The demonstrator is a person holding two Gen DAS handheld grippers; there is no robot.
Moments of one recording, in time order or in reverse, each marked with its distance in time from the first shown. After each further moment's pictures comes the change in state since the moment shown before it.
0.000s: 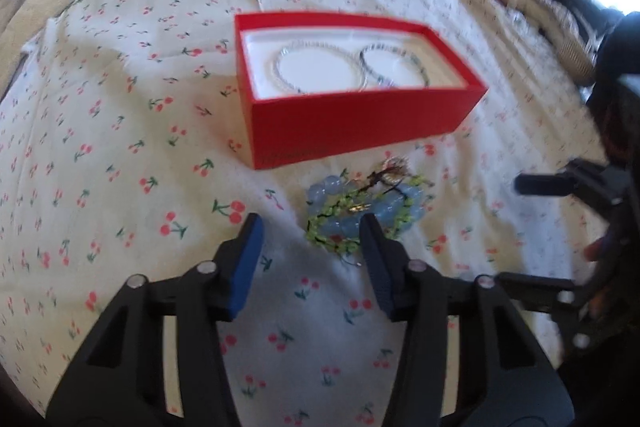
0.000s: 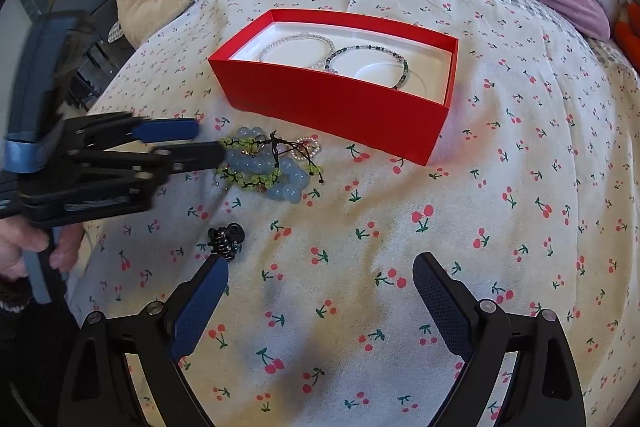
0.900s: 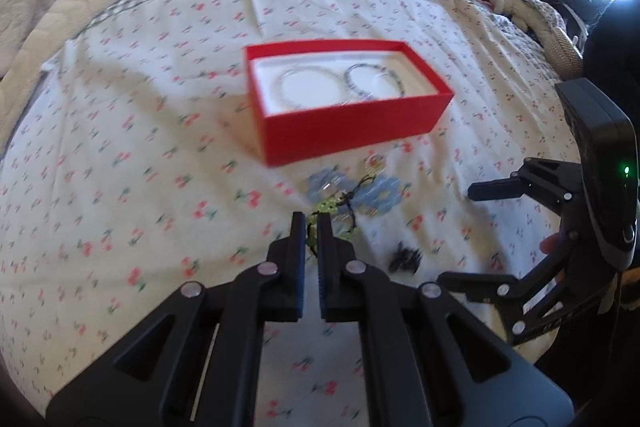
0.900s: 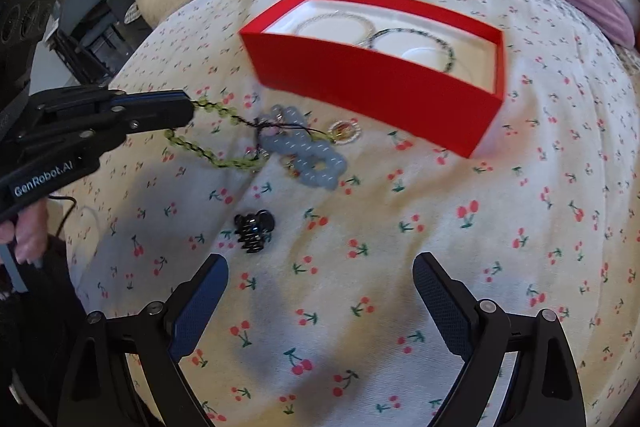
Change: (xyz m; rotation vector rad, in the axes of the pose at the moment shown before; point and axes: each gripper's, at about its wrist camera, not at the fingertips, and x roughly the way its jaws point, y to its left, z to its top) left arm -0.054 0.006 -0.013 0.014 -0.046 0.010; right arm 0.017 0.019 0.003 -0.057 0.057 0.058
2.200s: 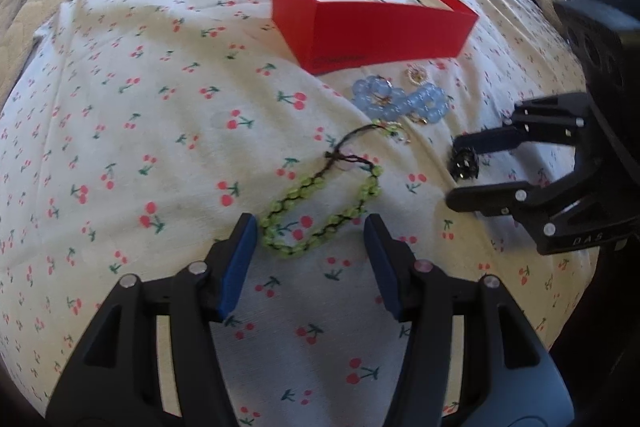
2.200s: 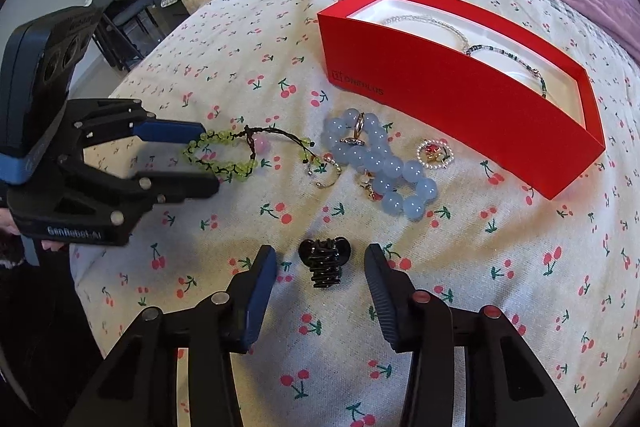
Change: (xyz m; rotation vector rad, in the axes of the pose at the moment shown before) left arm 0.025 0.029 -0.049 0.085 0.079 -0.022; right arm 0.031 0.038 0.010 -0.113 -0.043 0.062
